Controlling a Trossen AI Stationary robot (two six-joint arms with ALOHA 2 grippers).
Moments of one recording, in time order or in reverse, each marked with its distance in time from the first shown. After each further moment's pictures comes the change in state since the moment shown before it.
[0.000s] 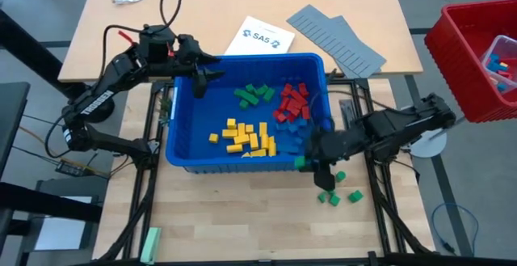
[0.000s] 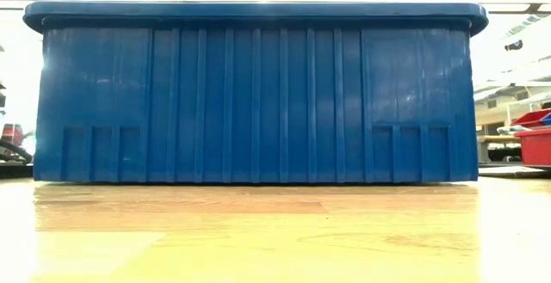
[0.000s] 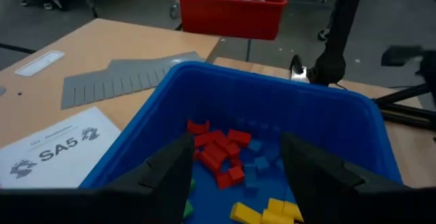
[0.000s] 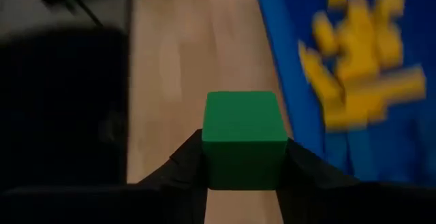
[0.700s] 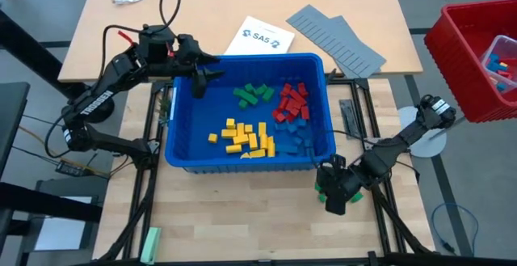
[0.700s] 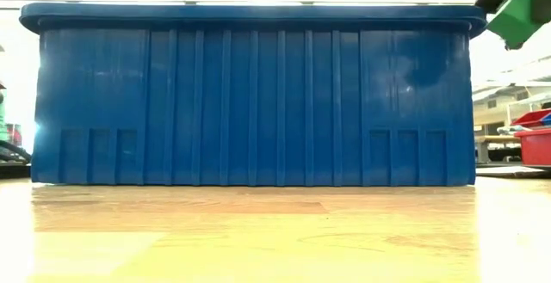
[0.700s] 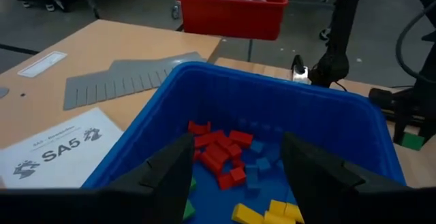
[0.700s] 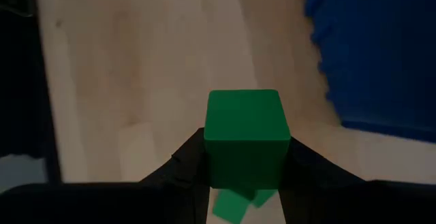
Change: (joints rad) left arm 0.000 0.000 0.000 0.001 -0.005 0.006; right arm 0.258 -0.002 -0.451 0.040 0.093 0.312
